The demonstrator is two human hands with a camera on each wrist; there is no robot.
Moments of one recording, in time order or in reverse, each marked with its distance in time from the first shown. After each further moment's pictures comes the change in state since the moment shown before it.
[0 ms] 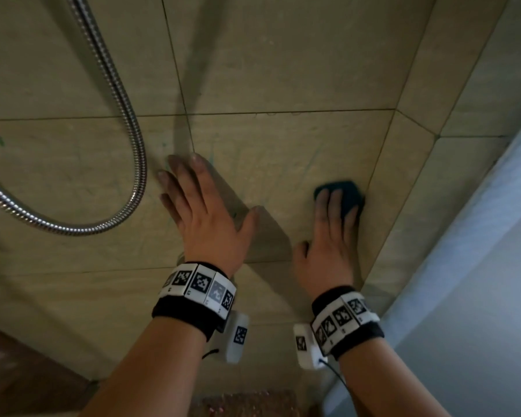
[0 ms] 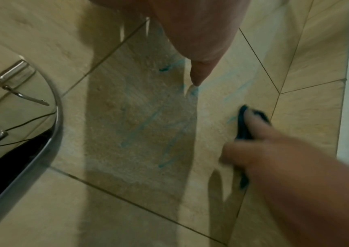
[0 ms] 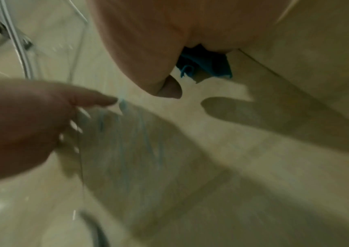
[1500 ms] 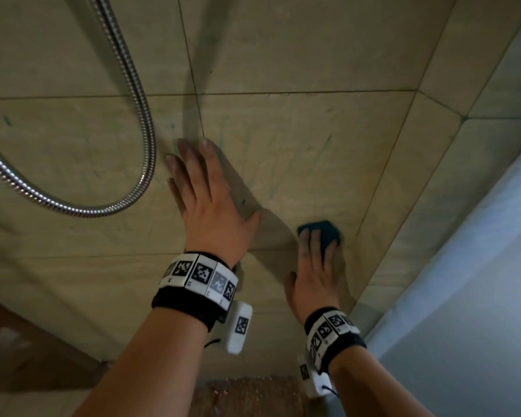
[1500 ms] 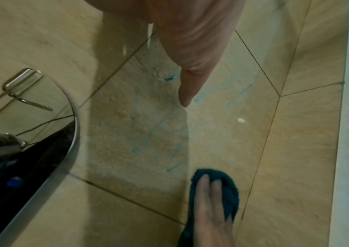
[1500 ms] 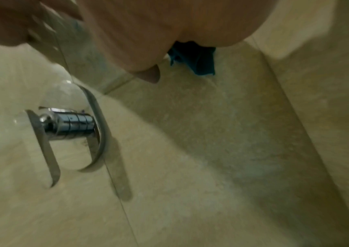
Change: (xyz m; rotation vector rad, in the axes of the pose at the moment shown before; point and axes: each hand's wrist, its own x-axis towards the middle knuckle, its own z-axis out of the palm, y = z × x) left_hand -0.001 -0.008 -0.009 0.051 -0.057 0.021; right_hand -0.049 0.032 0.063 -0.082 -0.347 0.074
